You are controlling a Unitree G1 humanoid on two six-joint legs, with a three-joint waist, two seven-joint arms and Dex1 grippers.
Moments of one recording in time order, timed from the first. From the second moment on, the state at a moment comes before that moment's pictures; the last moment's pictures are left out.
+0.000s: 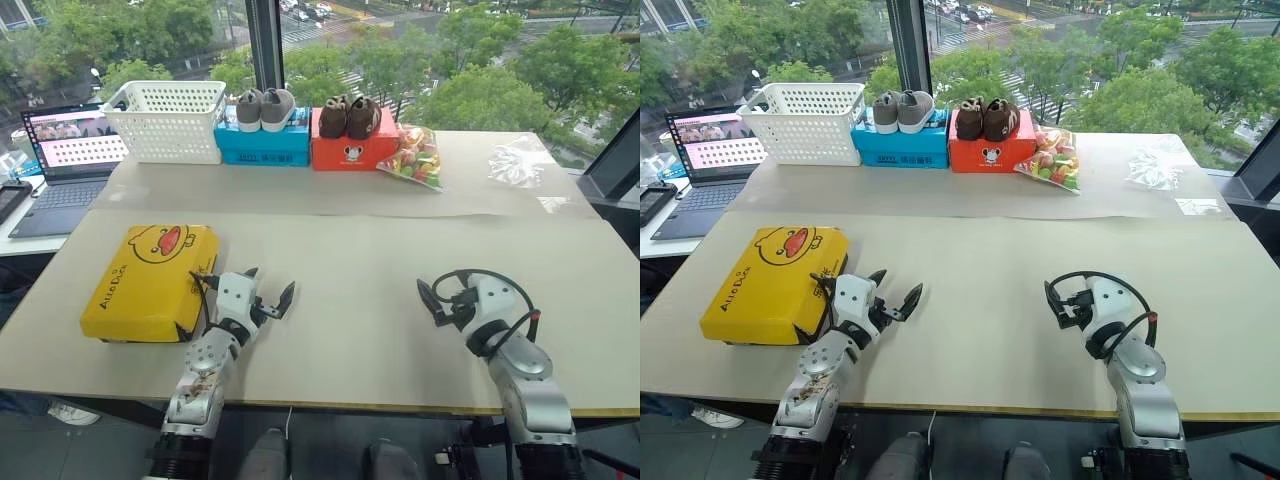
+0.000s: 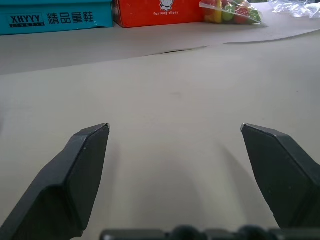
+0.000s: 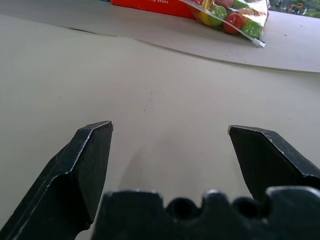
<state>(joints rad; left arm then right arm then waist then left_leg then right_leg) -0.13 0.18 0.00 -0.05 -0.14 0.11 -0.35 -0.09 -0.35 -0.16 -0.14 0.18 0.21 0.36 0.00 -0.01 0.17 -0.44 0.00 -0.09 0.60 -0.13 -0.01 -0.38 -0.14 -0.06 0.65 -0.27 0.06</state>
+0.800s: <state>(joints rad) -0.68 0.33 -0.02 -0.14 -0.19 0.52 -0.39 -0.42 -0.50 -0.19 -0.17 0.27 0.39 0.43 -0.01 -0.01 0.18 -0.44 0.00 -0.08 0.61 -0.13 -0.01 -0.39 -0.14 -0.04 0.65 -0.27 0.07</state>
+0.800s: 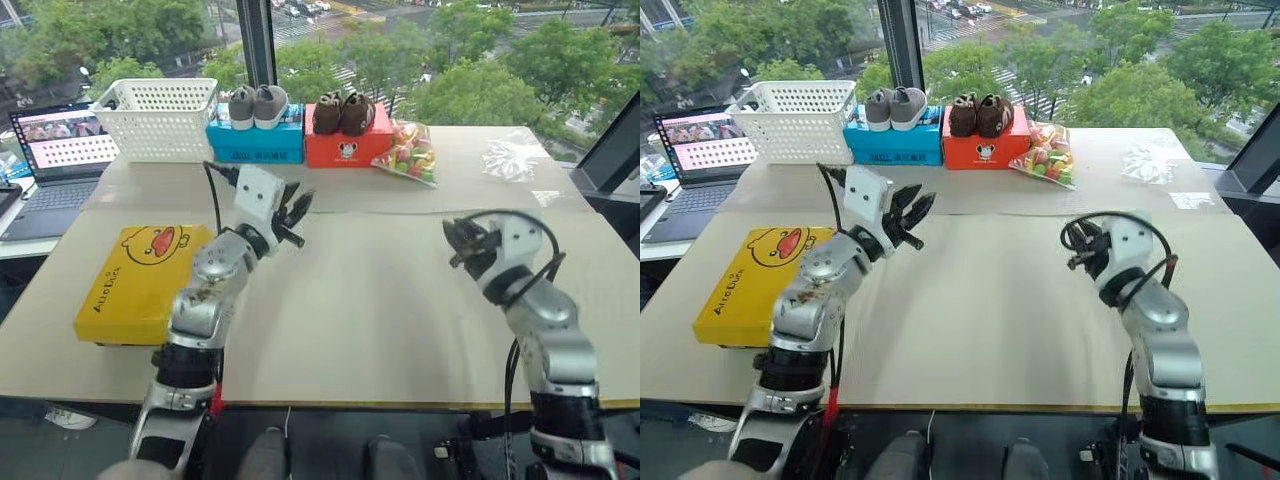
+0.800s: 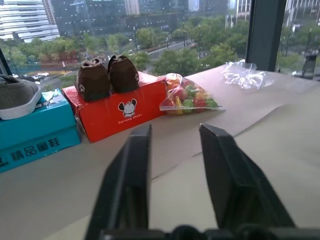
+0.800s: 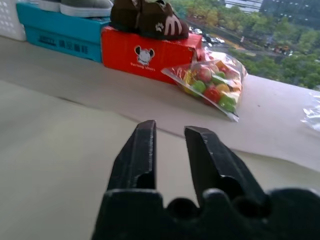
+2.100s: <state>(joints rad) -0.53 1.07 0.38 1.23 -0.08 -0.46 -0.80 -0.62 -0.47 0.14 -0.08 0.28 0.49 0.78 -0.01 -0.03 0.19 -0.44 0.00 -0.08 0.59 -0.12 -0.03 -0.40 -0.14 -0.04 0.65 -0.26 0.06</state>
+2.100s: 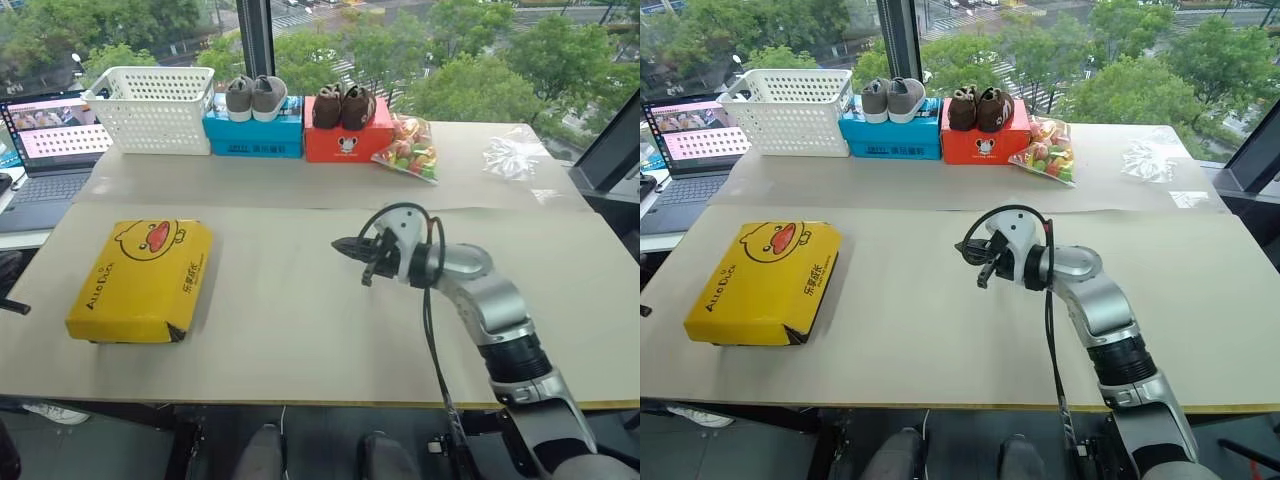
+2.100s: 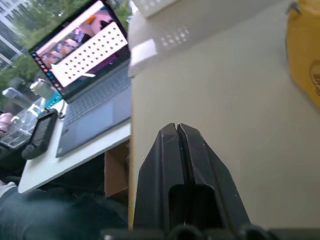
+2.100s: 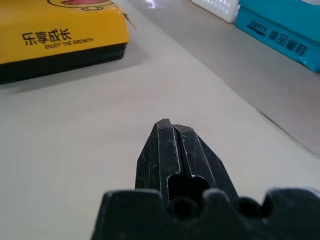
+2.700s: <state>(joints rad) -0.67 0.85 0.21 1.27 0.00 -0.47 -0.94 -0.53 -0.54 0.06 -0.28 0.40 0.56 0.84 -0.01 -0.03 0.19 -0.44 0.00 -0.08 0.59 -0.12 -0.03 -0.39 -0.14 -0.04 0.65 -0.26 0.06</state>
